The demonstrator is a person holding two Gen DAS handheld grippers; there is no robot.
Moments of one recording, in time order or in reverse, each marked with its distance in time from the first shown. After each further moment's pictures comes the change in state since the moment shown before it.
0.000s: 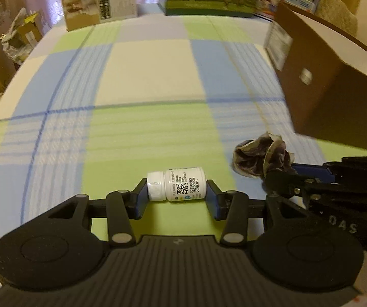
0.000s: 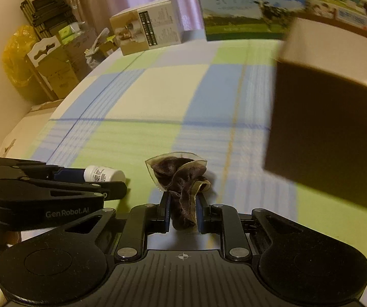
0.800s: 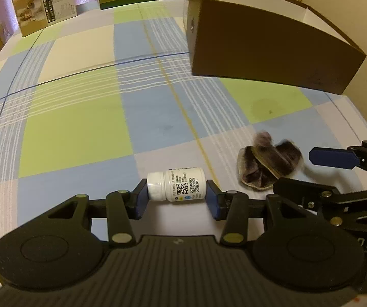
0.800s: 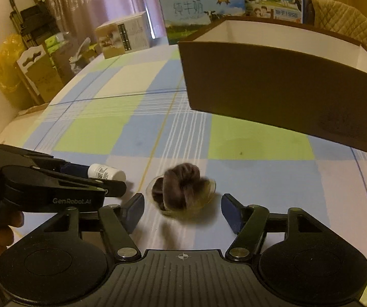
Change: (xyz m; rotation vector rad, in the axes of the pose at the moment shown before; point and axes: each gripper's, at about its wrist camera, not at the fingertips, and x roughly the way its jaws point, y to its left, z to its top) left arm -0.046 -0.085 -0.070 0.136 0.034 -0.099; right arm -0.117 -0.018 -0.094 0.041 -0.058 -0.105
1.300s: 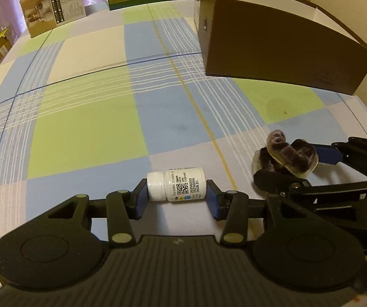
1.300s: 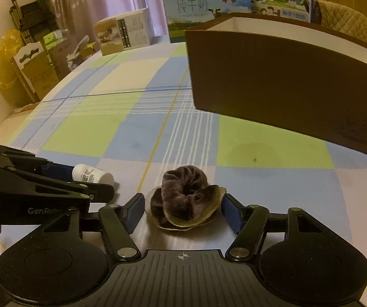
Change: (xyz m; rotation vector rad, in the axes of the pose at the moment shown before) left arm 0.005 0.008 0.000 -0.002 -0.012 0.048; right arm 0.038 0.006 0.000 -0.035 -0.017 -0.023
